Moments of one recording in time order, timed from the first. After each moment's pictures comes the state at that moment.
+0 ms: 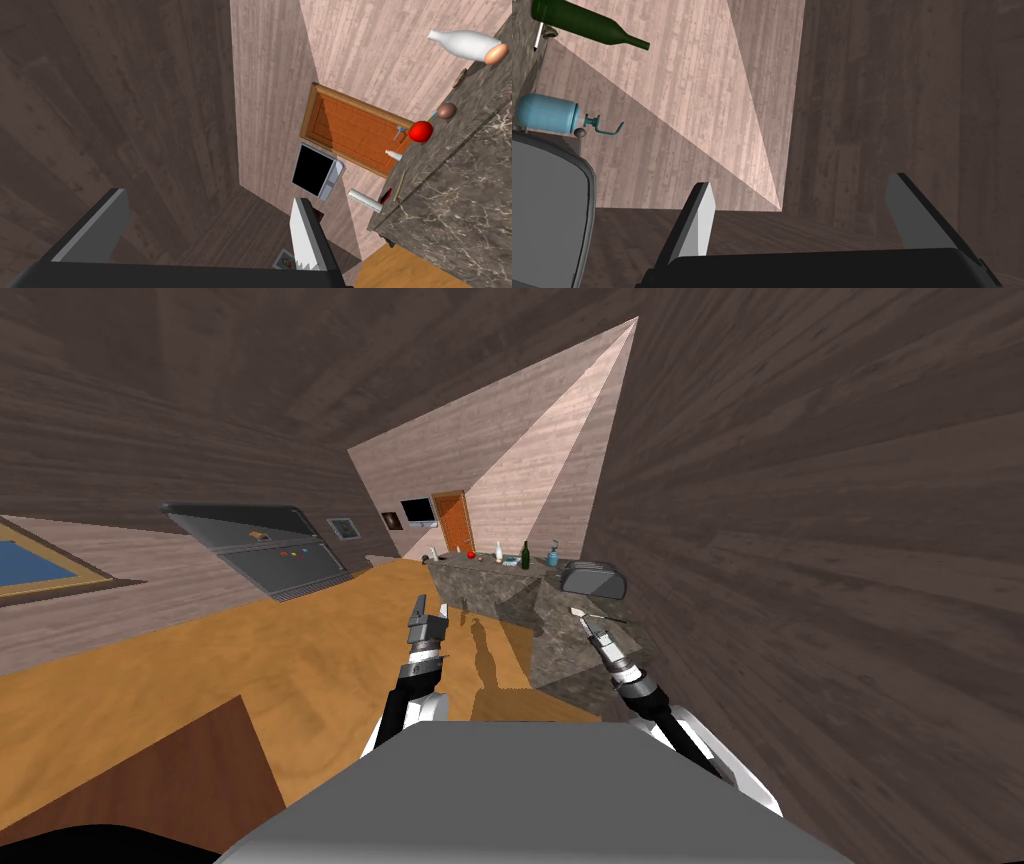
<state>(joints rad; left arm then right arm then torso) 0.50 -0.04 -0.07 -2.22 0.08 -0.38 0.08 0.48 -0.44 0.06 -1.97 0.16 -0.67 -0.01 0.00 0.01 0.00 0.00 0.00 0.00</state>
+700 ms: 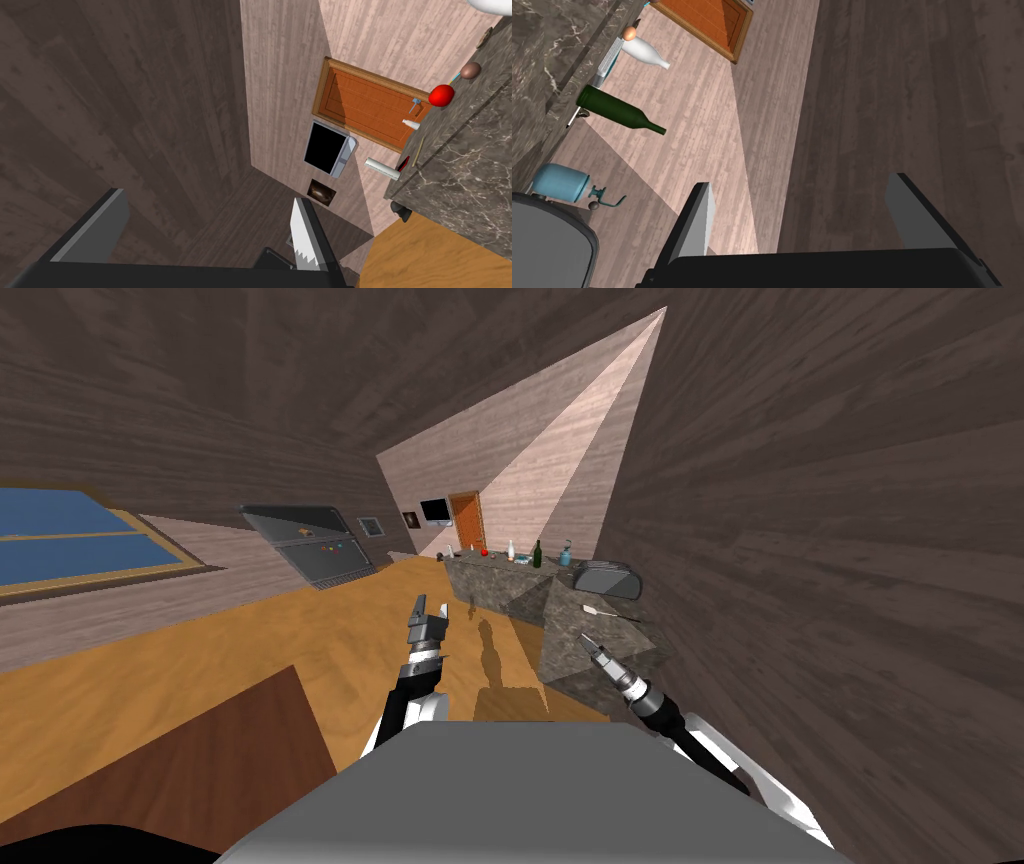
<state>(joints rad) 0.50 -0.04 -0.07 -2.22 0.08 -0.38 0.08 0.49 -0.63 0.11 -1.83 0.22 -0.76 0.02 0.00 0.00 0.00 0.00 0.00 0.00</state>
